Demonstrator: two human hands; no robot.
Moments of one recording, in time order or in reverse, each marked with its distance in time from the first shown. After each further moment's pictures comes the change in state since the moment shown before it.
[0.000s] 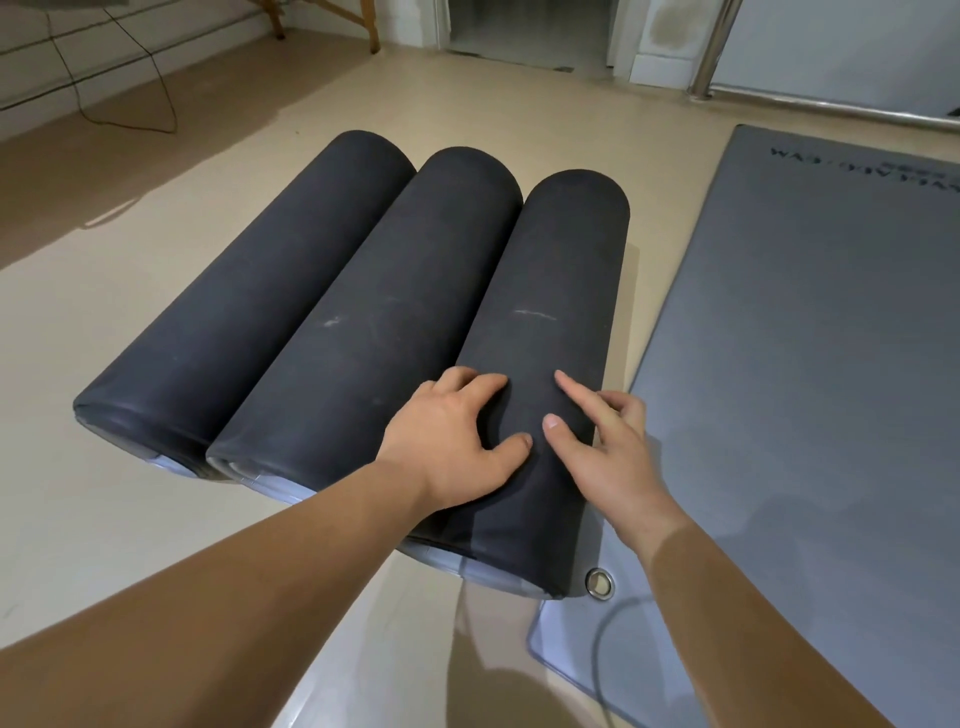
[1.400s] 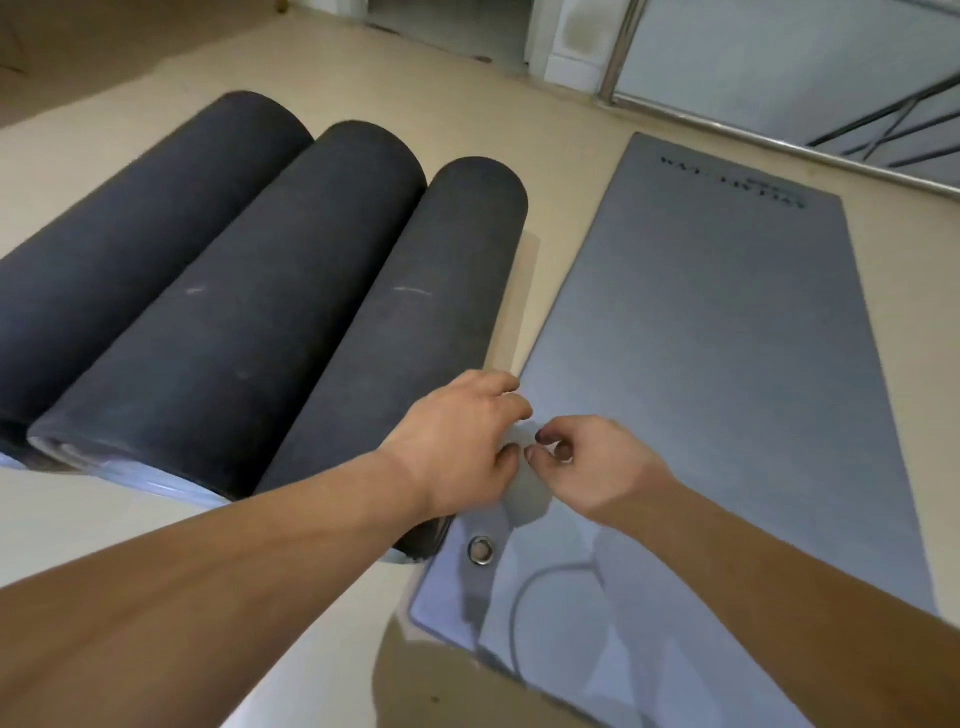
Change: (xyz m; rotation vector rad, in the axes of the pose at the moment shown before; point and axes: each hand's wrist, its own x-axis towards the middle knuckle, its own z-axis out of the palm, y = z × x) left_hand 0.000 0.105 0.035 0.039 -0.065 0.450; right_hand -0.033 -0.007 -0.110 -0.799 -0.176 0.137
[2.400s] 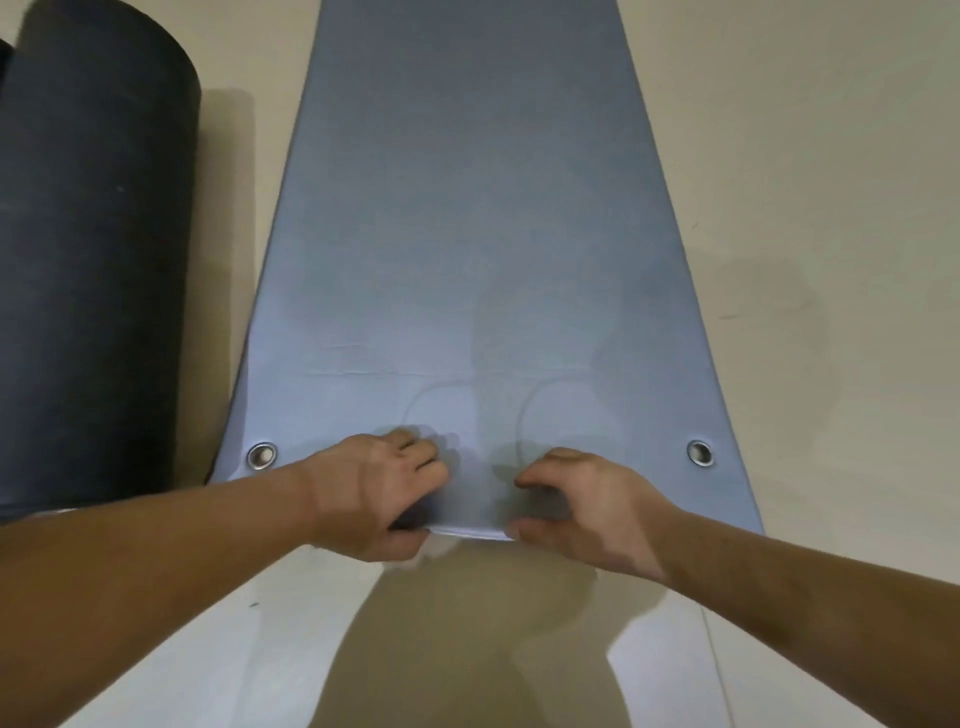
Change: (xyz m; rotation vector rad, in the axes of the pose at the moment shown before) left_hand -0.016 0.125 0.165 0.296 -0.651 0.691; right_hand -0.183 0.253 0.066 0.125 -0.210 0.097
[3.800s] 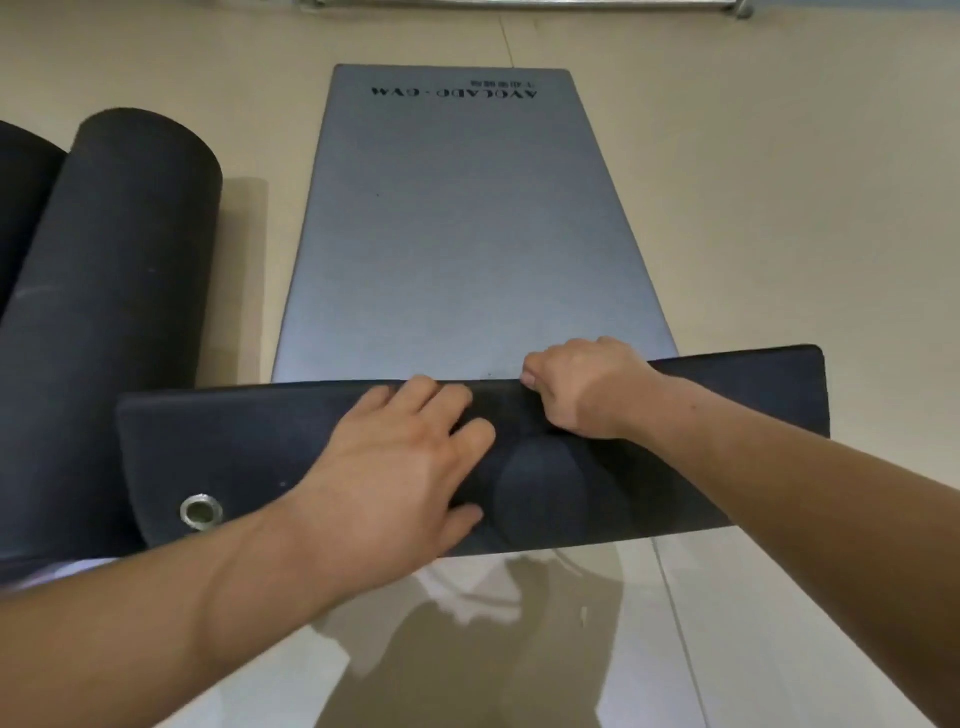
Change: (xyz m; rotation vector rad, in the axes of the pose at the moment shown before) left_hand 0.003 0.064 -0.137 0.182 0.280 -0.284; right_hand 0.029 -0.038 -0.146 -0.489 0.087 0.068
